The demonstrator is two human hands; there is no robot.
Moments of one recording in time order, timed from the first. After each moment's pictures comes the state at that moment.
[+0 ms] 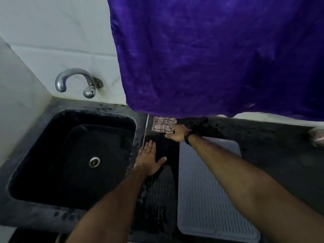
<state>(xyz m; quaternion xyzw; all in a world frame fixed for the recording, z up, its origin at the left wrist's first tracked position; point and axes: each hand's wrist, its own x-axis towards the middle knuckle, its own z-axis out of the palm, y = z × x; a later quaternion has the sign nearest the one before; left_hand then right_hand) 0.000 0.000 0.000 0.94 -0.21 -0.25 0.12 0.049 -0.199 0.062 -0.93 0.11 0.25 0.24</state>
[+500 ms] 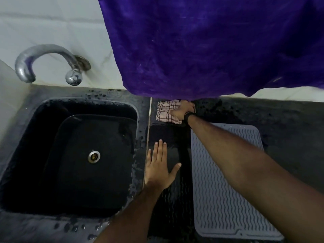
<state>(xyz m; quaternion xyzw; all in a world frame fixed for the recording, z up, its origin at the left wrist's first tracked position) -0.033 0.003 -0.082 0.95 -0.24 -0.12 0.12 0.130 -0.201 -0.010 -0.90 0.31 0.12 0.30</state>
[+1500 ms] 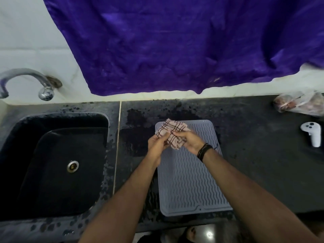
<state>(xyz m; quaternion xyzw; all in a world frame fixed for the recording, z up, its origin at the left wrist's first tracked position) -0.052 -0.133 0.031 0.57 0.09 -0.34 0.74 -0.095 -0.278 0.053 -0.51 0.28 0.07 0.81</state>
